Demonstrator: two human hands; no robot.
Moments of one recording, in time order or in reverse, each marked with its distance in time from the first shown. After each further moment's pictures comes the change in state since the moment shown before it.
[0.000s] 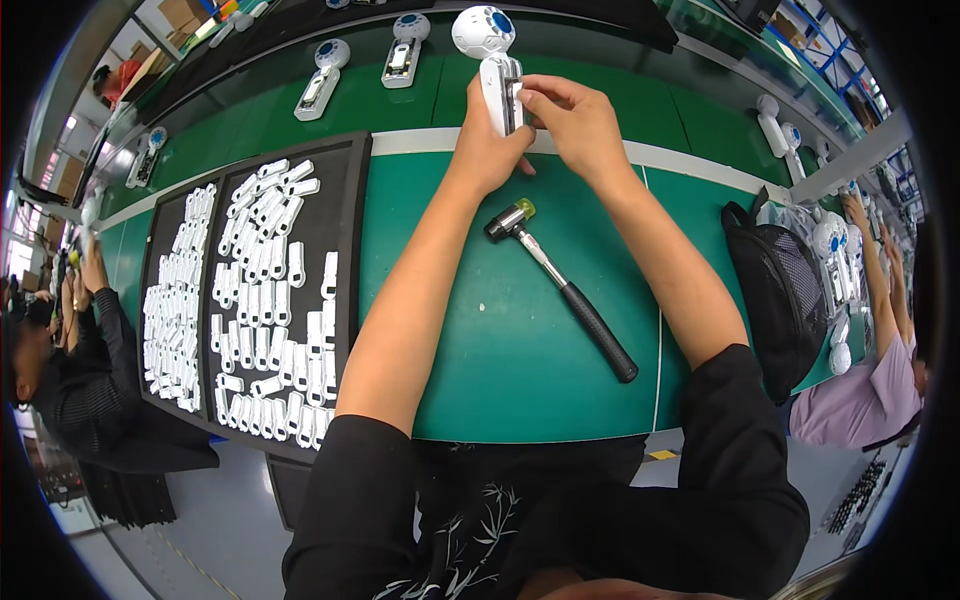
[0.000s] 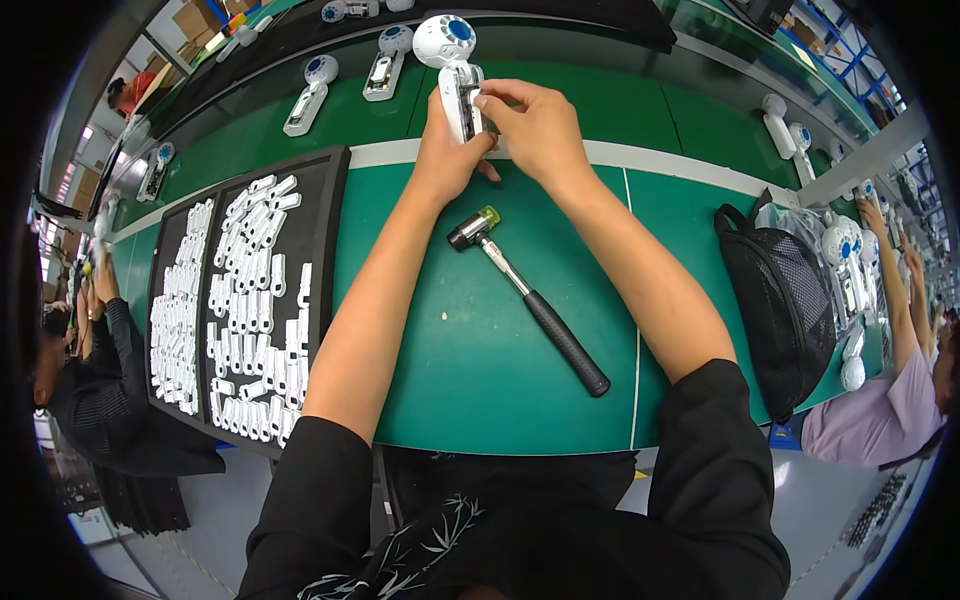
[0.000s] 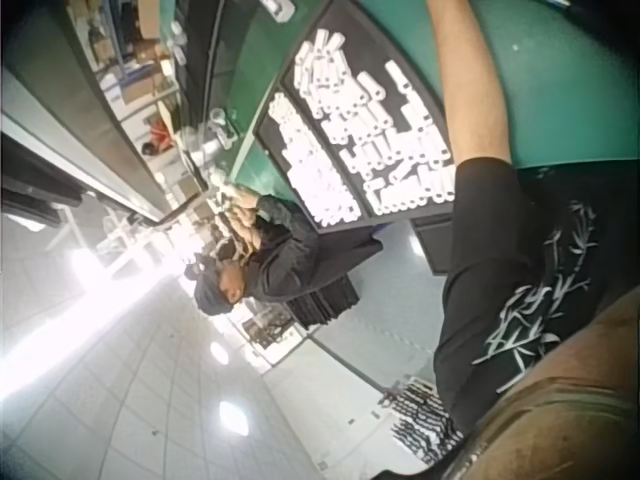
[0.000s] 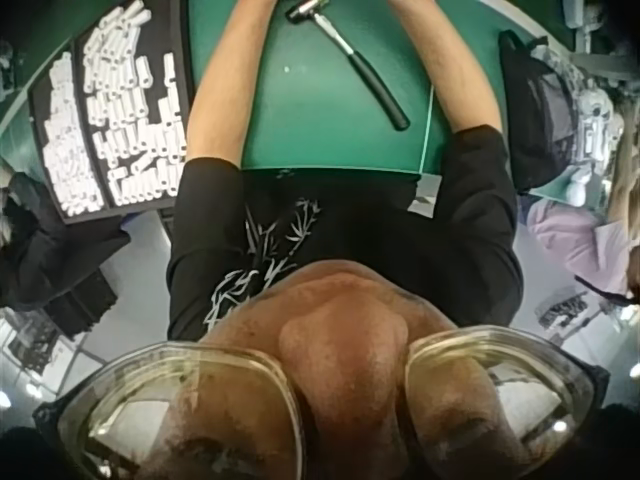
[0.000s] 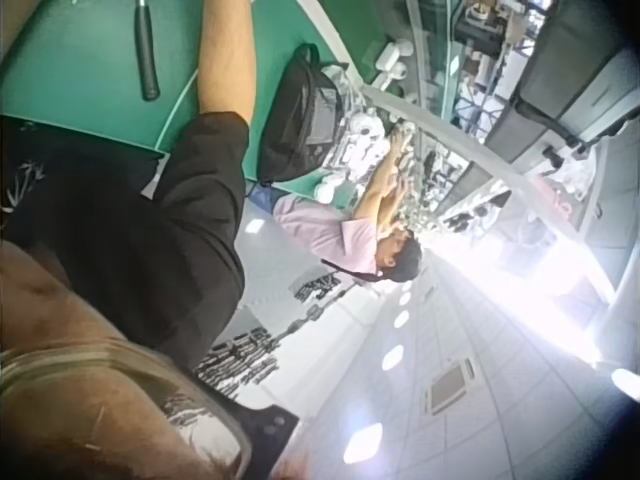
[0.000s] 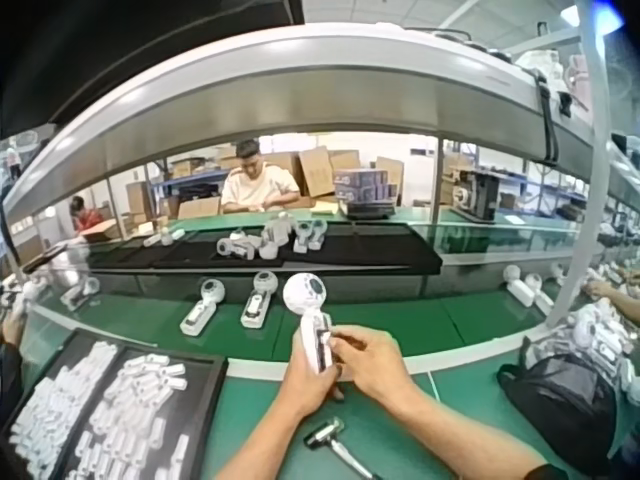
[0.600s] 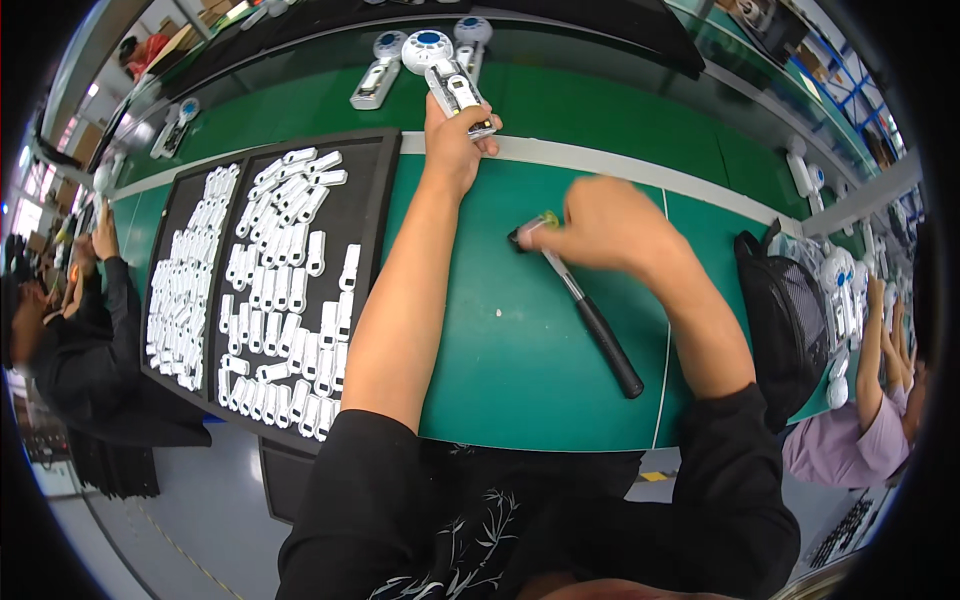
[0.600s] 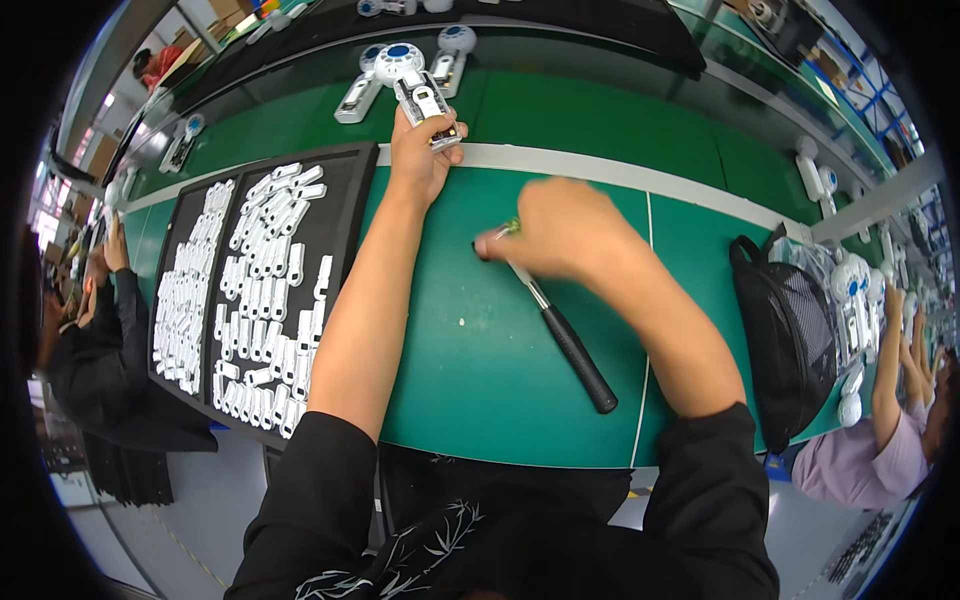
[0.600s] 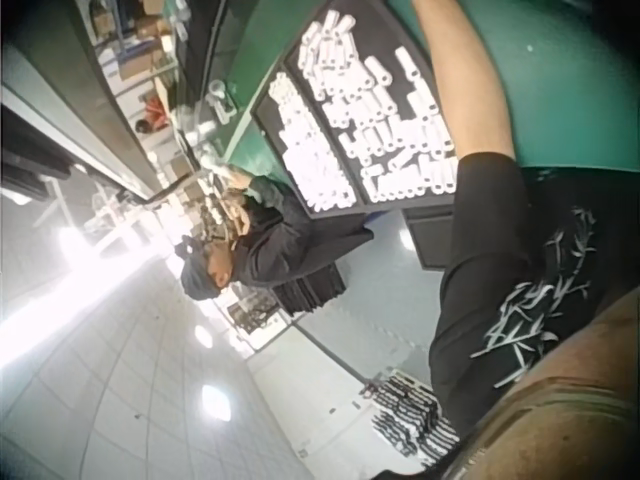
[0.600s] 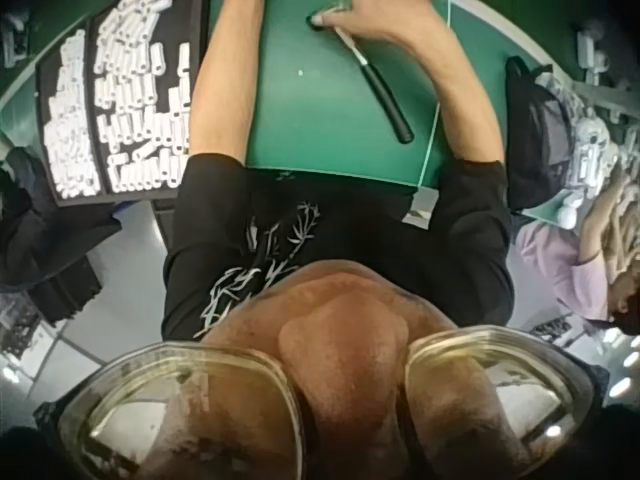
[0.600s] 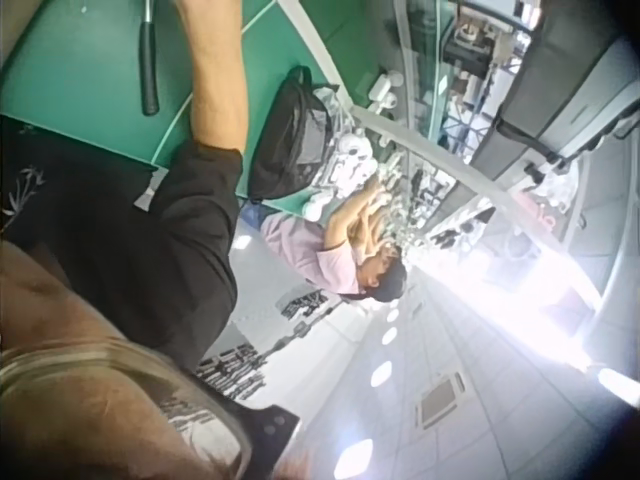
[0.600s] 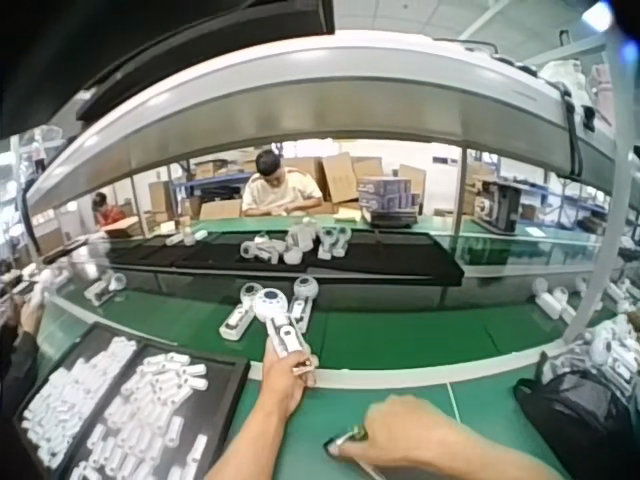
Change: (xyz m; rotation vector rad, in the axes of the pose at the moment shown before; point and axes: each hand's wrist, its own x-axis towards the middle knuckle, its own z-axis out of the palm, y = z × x) left_hand 0.007 -0.014 -0.066 -0.535 0.259 -0.129; right_hand -0.057 -0.080 0.000 -1.124 -0.744 0.029
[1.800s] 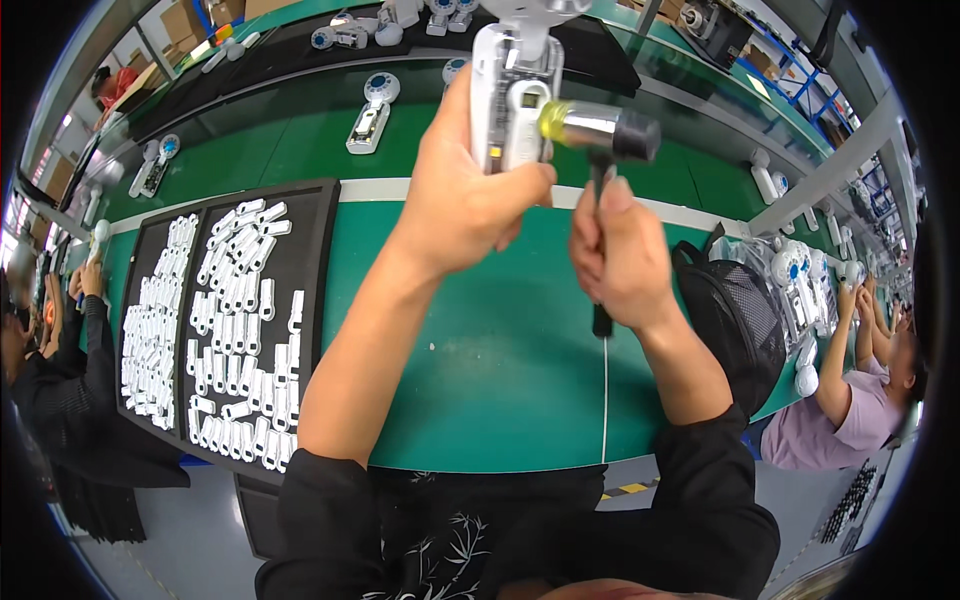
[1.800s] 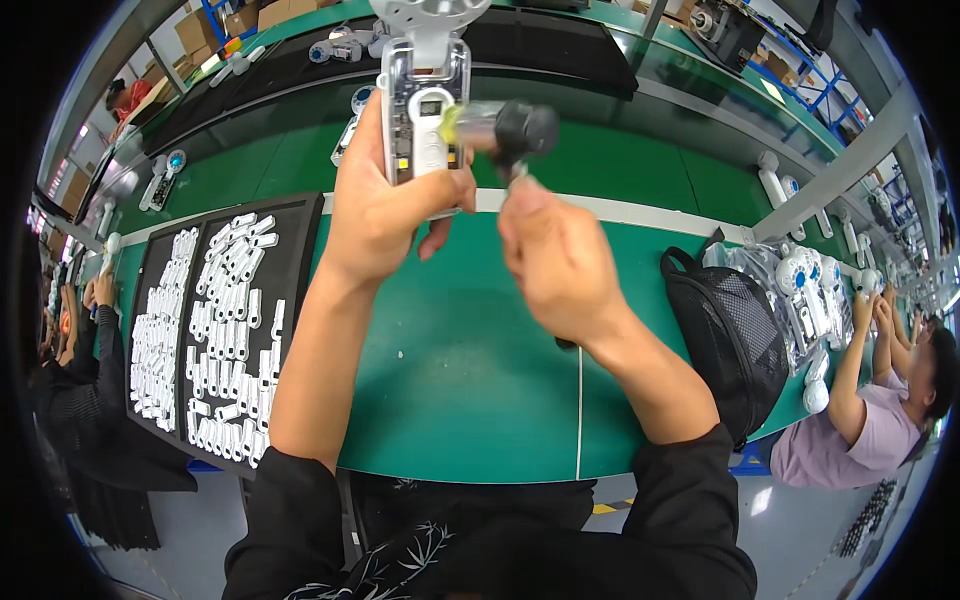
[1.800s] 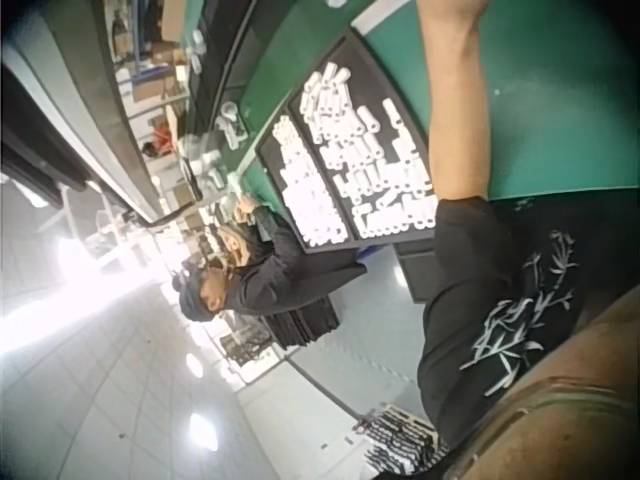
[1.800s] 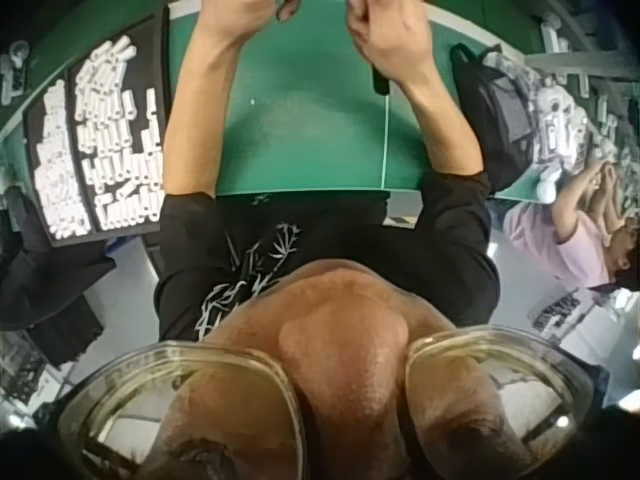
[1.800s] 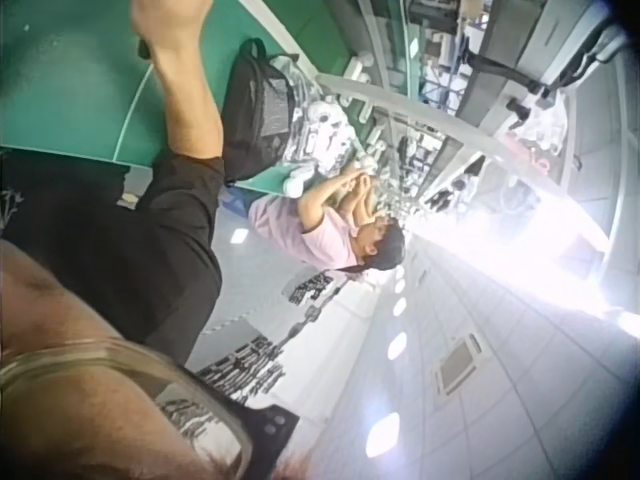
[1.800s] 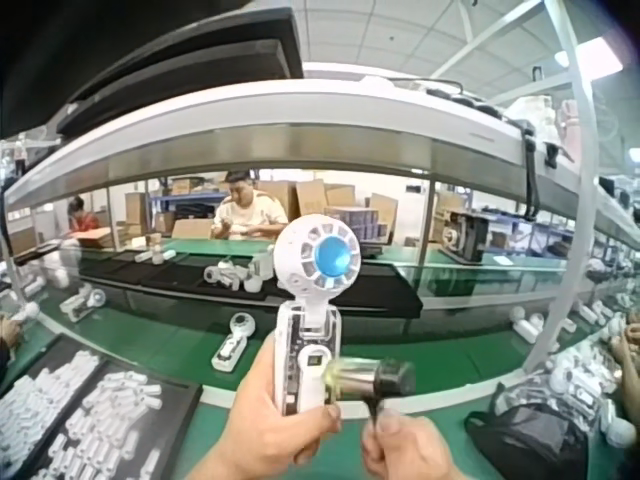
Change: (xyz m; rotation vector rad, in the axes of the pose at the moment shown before) left_hand -0.081 0.091 0.151 0.191 -0.432 0.068; right_hand -0.086 0.039 -0.003 0.563 0.809 -0.275
